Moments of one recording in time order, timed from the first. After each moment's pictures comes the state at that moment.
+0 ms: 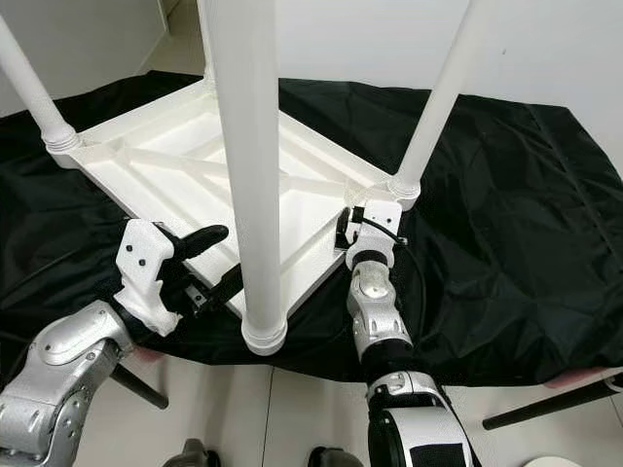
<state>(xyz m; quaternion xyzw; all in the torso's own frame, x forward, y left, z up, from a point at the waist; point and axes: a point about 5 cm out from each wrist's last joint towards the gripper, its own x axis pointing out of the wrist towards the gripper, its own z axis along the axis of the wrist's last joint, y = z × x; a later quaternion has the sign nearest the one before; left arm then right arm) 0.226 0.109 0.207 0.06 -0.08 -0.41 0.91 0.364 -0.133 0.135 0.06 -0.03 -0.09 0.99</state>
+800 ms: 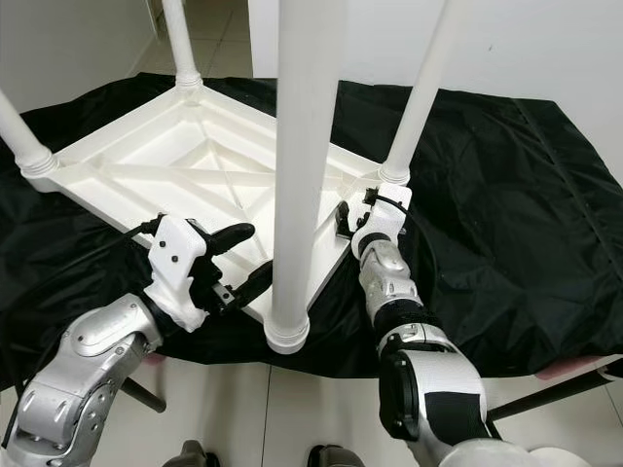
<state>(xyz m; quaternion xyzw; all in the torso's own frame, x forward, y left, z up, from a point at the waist) 0.228 0.084 0.211 0.05 -0.09 -0.44 0.89 0.392 -0.143 0.142 0.11 0.04 0.03 0.99</state>
